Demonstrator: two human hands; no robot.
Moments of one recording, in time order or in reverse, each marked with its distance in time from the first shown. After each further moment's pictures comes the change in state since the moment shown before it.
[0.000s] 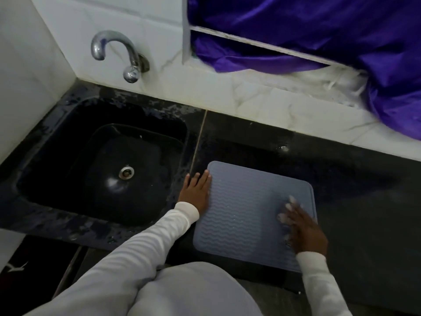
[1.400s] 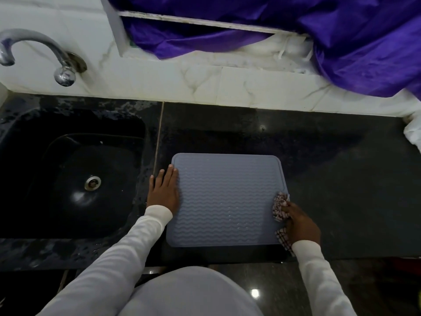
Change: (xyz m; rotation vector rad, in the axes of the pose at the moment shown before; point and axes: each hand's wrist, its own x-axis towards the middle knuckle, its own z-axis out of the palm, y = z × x) left_hand -0.001 0.014 0.016 -0.050 0.095 -0.085; right_hand -0.046 0.072 -0.009 0.014 -0.055 0.413
